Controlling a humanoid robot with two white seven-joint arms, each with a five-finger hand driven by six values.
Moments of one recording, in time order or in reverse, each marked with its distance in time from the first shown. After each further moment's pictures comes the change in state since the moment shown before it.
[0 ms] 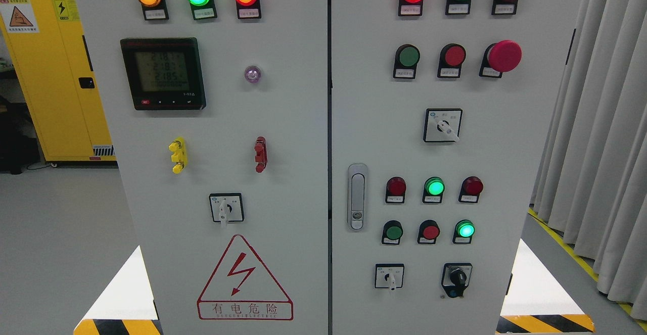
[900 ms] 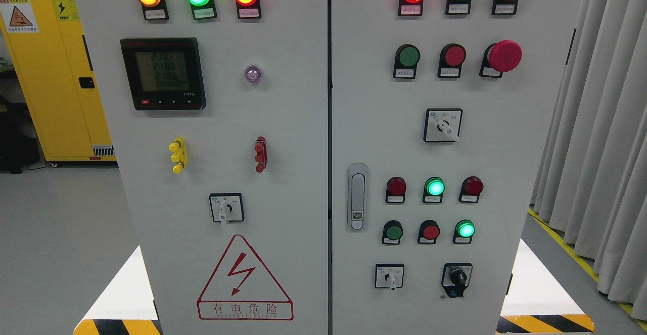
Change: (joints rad) left arm -0.123 -0.004 -0.049 0.906 0.010 -0.013 -0.148; right arm 0.000 0.000 0.000 0.000 0.000 0.000 0.000
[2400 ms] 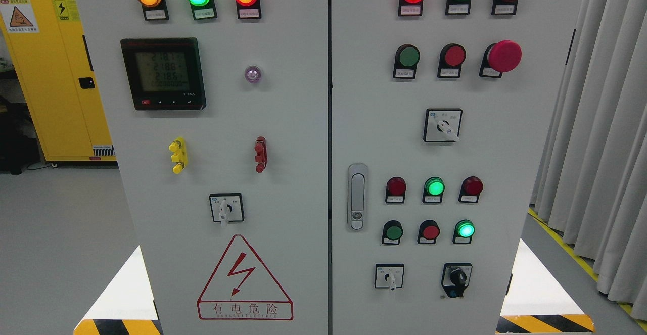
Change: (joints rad) left arm -0.165 -0.028 -0.100 0.584 0.011 0.099 -0.105; right arm 0.000 0.000 0.000 0.000 0.000 0.000 0.000
